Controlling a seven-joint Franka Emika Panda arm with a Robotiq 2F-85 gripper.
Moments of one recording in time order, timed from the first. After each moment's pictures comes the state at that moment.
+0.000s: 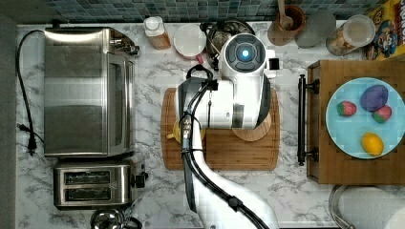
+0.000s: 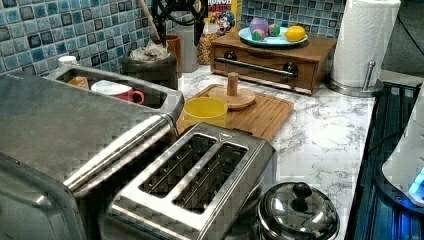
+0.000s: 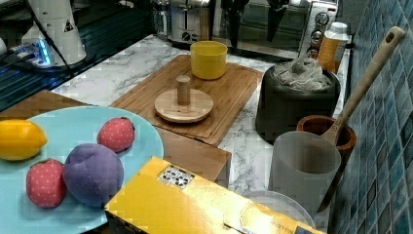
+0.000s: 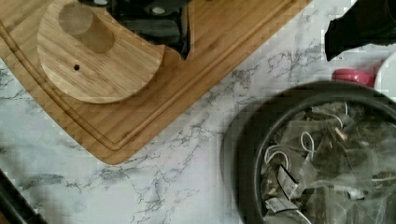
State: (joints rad) arm -0.04 0.28 -0.02 -1.83 -0.02 0.60 -0.09
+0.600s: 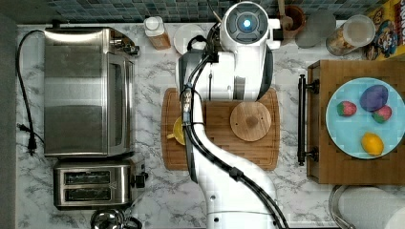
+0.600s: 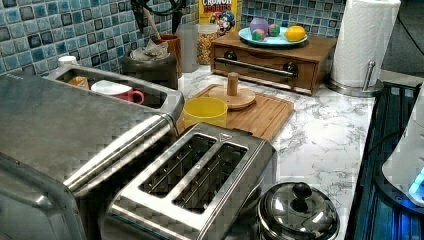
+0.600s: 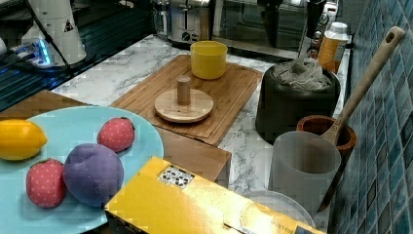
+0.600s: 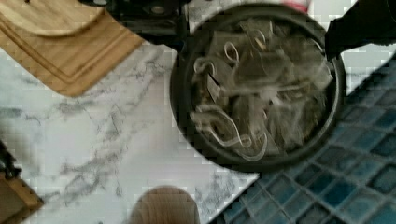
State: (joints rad) arm -0.04 0.45 -0.04 -1.56 -0.02 0.60 -0.07
